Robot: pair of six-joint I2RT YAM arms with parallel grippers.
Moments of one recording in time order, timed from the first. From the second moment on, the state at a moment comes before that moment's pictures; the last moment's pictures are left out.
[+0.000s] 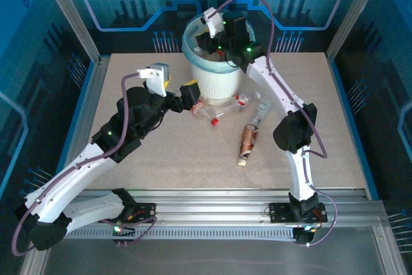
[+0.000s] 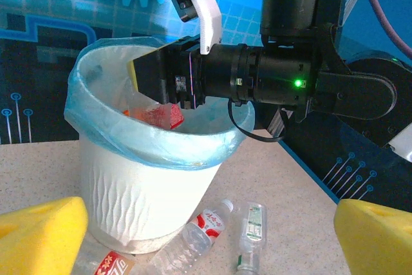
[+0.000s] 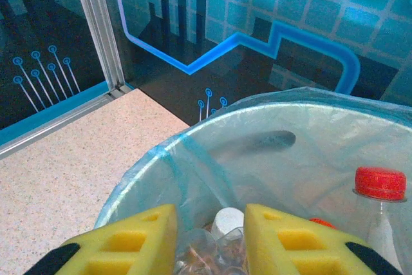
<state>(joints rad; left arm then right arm) -0.69 1.01 1.12 -0.19 -0.25 -0.35 0.48 2.17 2.32 -0.49 -0.19 -0.12</state>
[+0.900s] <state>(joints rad) -0.69 1.01 1.11 -0.20 -0.25 -0.35 0.47 2.27 2.41 -0.58 -0.28 -0.07</state>
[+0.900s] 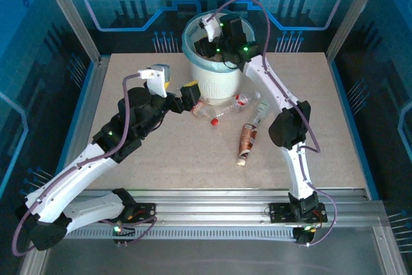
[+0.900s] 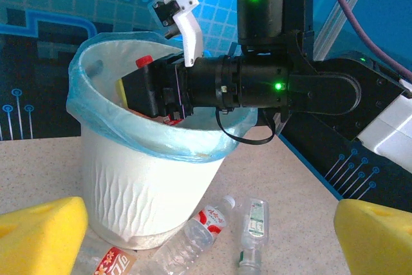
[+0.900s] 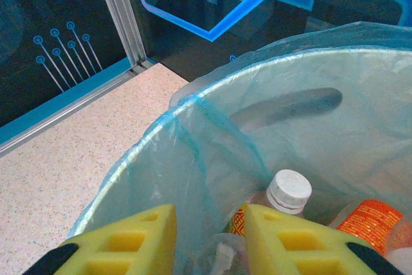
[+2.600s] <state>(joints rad) -0.82 1.46 1.31 -0.32 -0.14 -0.30 0.09 1.30 1.05 -0.46 0.03 0.35</state>
